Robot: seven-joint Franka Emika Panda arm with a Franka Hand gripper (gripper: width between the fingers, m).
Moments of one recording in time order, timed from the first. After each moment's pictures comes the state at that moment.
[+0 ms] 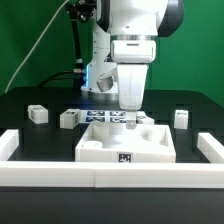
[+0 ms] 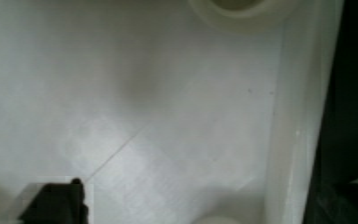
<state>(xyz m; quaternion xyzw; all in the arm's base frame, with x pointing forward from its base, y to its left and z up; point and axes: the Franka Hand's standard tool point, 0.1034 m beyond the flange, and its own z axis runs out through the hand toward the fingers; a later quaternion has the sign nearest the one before) 0.474 0.018 0.032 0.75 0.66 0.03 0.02</state>
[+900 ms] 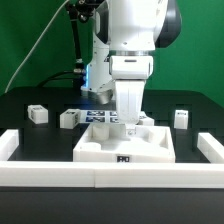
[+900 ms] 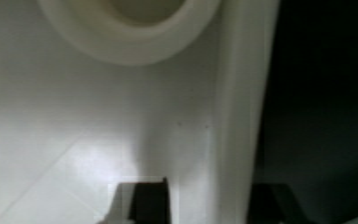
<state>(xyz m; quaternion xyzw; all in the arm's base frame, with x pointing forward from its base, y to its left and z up) 0.465 0.019 0.011 0.76 0.65 0.03 0.01</state>
